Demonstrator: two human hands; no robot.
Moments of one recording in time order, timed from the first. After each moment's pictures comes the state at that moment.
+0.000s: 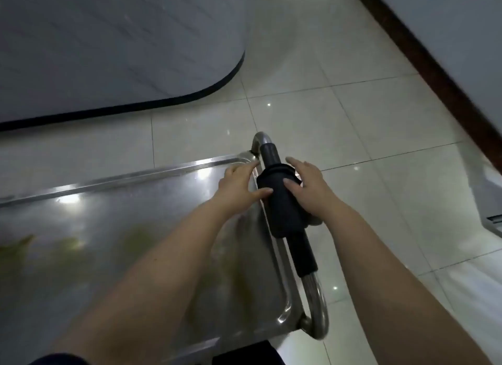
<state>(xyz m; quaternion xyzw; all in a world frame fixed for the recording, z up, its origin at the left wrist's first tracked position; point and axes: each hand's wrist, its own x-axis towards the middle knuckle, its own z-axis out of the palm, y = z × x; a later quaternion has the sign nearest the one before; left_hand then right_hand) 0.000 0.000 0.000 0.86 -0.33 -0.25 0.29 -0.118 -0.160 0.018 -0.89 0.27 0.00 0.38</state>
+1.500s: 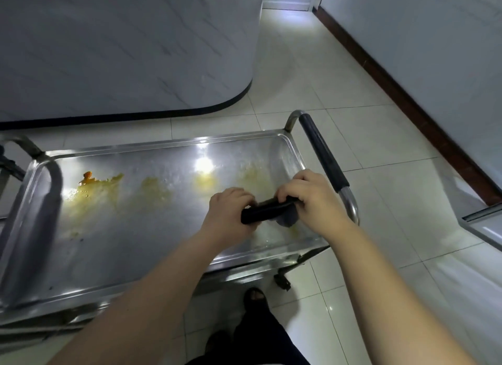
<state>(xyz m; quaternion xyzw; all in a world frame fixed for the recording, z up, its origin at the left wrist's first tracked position) -0.135 0.302 0.056 0.85 -0.43 -0.12 0.27 -0.250 0.127 0.119 -0.96 0.03 -0.15 0.23</state>
